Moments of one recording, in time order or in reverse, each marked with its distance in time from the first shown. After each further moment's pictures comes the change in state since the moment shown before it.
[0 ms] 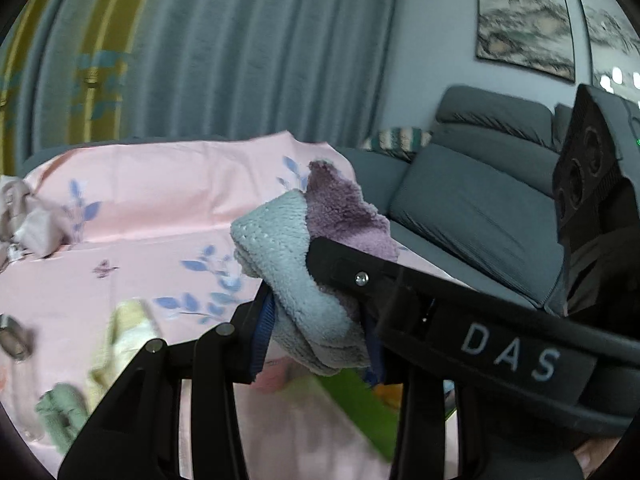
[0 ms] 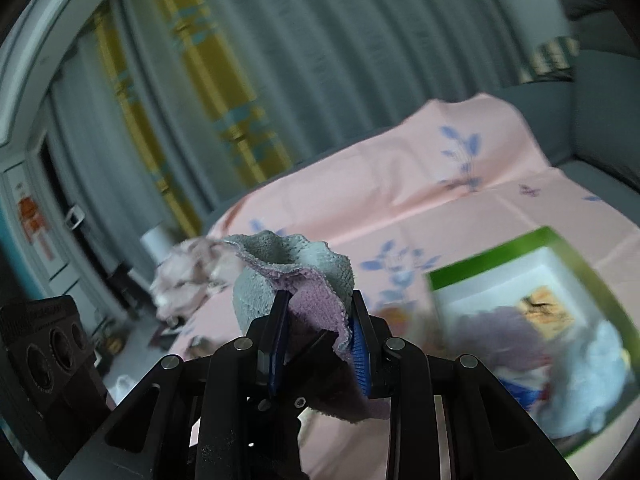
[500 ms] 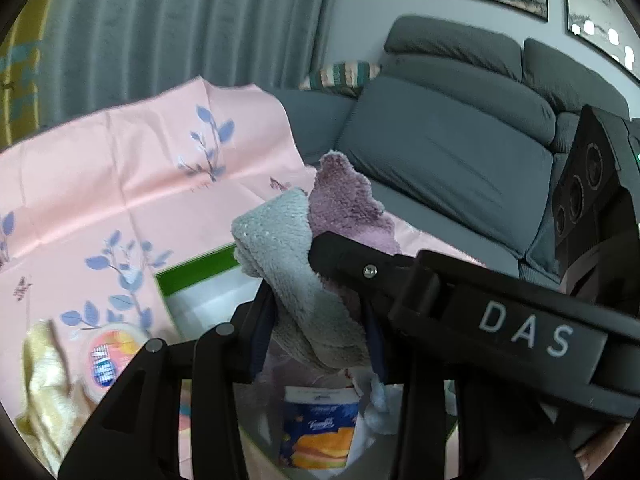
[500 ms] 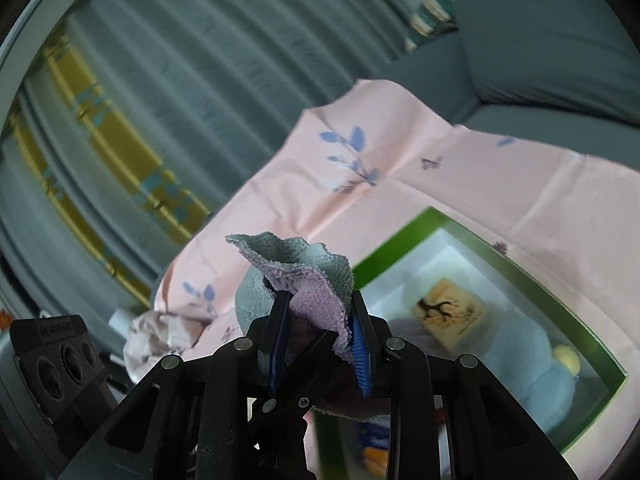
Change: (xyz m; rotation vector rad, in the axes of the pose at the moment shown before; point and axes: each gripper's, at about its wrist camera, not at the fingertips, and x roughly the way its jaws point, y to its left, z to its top) left arm 0.114 -0.060 0.000 0.106 0.226 -0.158; right arm -0.001 -0.129 0.008 0.344 -0.057 -0.121
